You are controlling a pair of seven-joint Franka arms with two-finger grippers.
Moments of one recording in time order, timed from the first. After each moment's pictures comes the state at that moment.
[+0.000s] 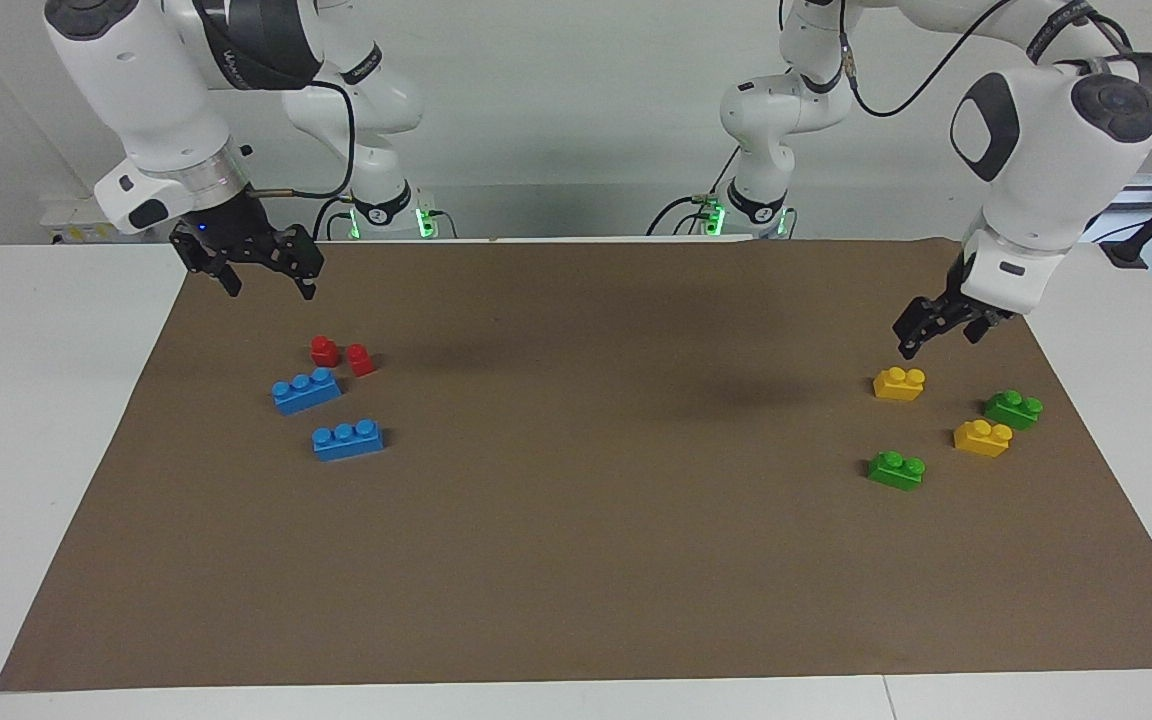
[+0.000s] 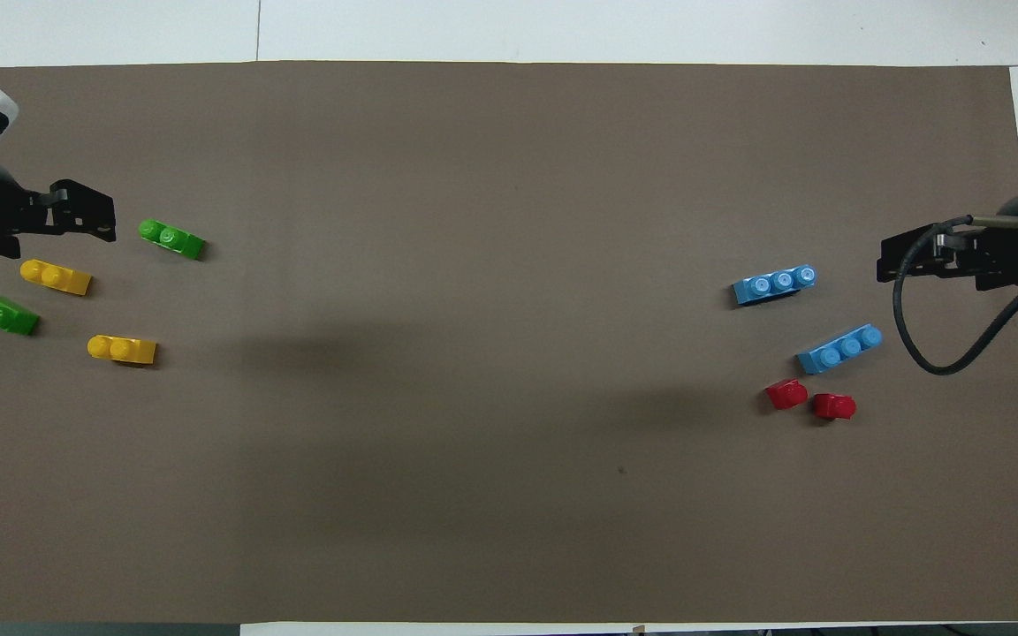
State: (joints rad) left arm 0.12 0.10 -0.18 -1.59 0.08 1.68 -0.15; right arm -0.01 -0.03 0.03 -1.68 0.02 1.64 0.13
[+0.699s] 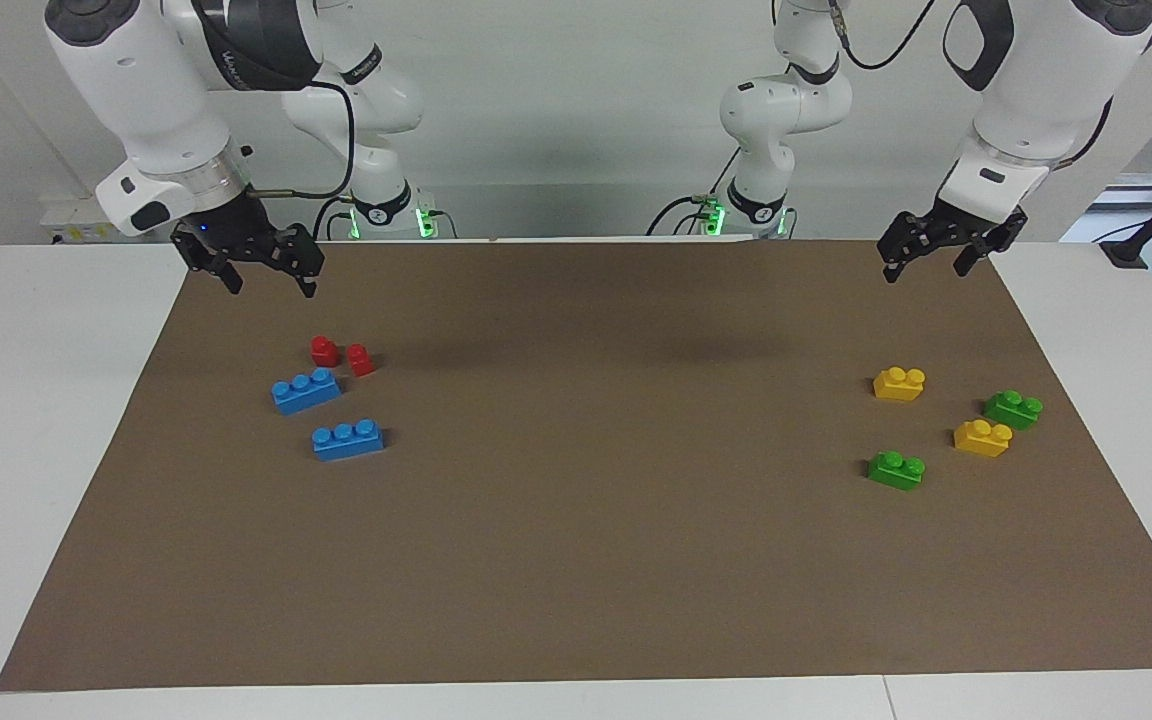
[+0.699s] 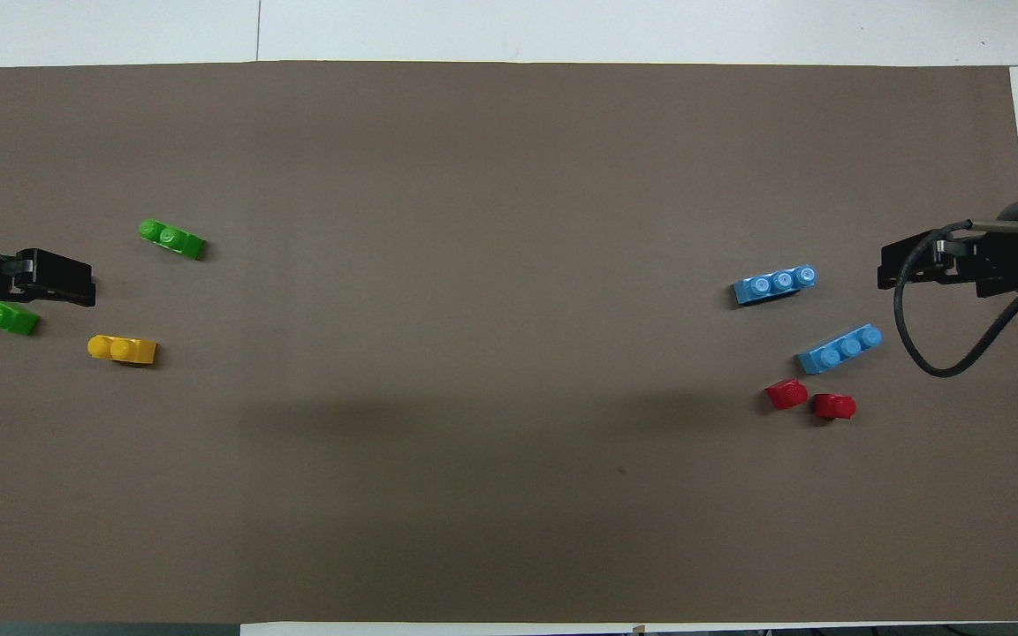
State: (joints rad) left arm 0.12 -0.06 -0.18 -1.68 0.01 1.59 -0.05; right arm -0.01 -0.03 0.03 -1.68 0.02 1.62 0.12
